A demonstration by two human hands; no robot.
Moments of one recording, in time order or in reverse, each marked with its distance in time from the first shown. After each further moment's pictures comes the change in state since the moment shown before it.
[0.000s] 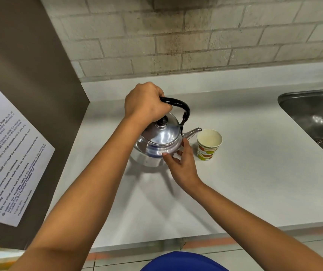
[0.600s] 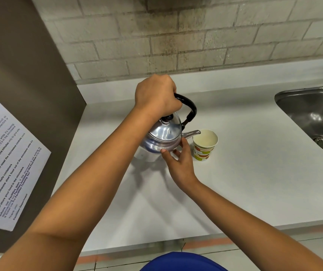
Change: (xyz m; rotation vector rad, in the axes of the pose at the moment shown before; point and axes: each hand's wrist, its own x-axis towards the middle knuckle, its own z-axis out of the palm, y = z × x) left_hand 0.012 0.039 0.003 0.227 -0.028 0.180; right_hand 0.006 -0.001 0.000 0.202 0.083 0.010
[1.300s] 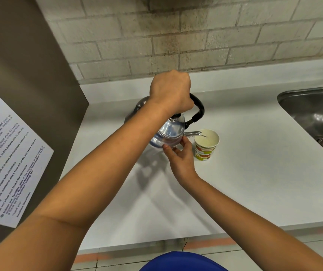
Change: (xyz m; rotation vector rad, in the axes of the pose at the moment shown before) left_hand 0.012 0.024 0.001 0.158 -0.003 0.146; right_hand 0.010 0.004 0.002 0.109 0.028 0.072
